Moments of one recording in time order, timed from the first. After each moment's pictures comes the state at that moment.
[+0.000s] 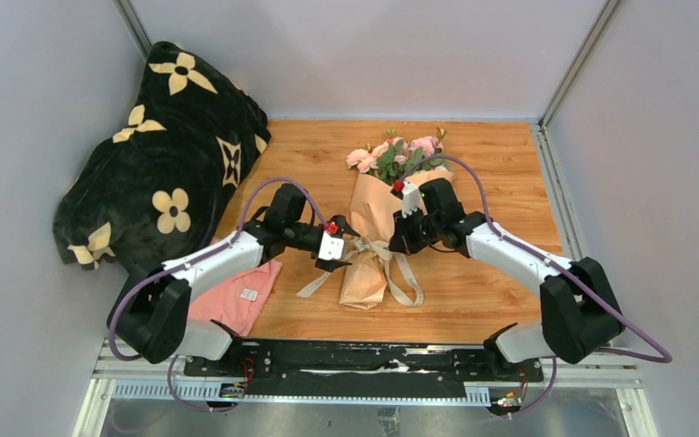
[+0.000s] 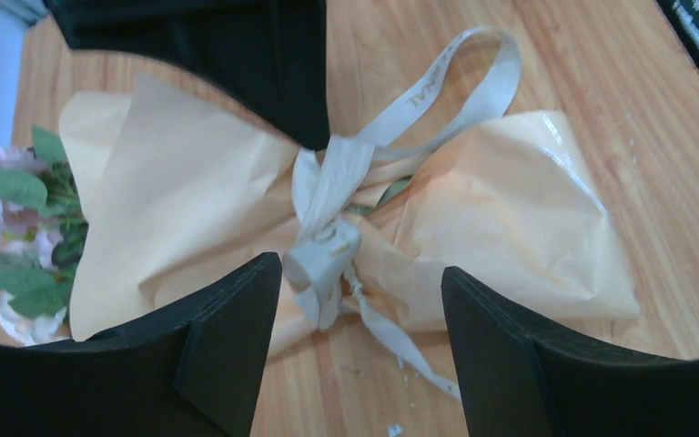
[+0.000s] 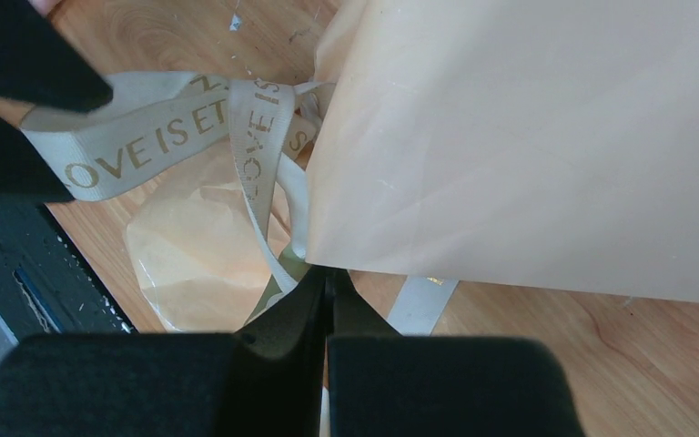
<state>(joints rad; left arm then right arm) -0.52 1.38 0.74 -0.01 0.93 1.01 0.52 1.39 0.84 -0.27 -0.43 0.05</state>
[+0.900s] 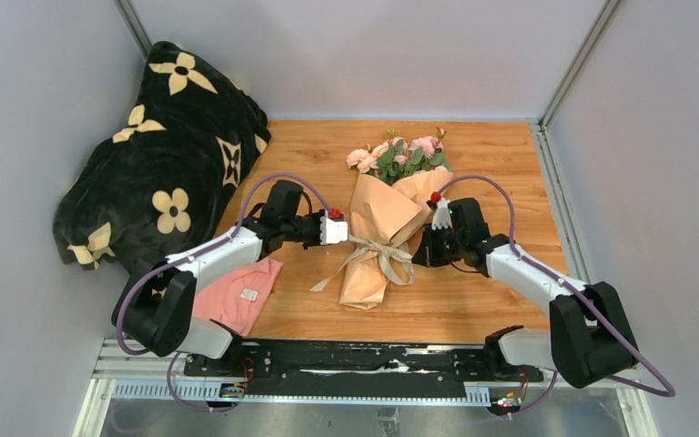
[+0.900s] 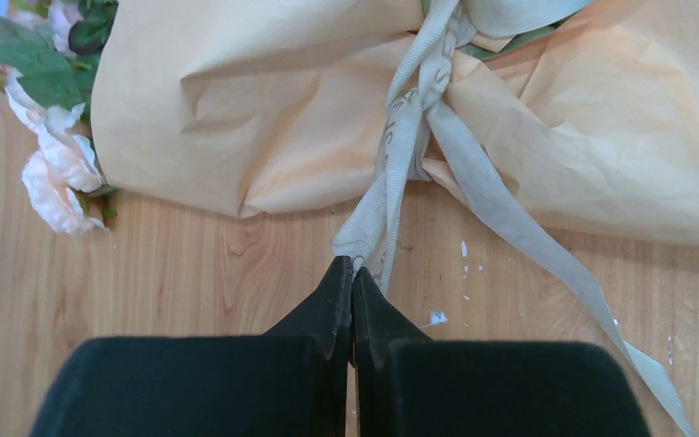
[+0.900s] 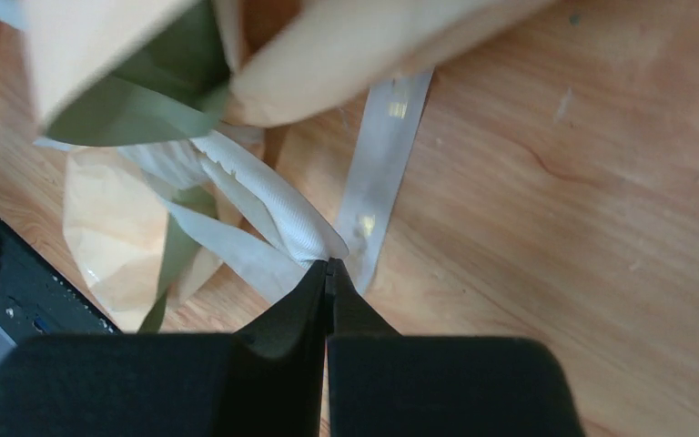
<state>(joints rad) -0.50 1.41 0.76 -0.06 0.64 1.01 0.37 1.25 0.62 -0.21 -0.41 0.22</state>
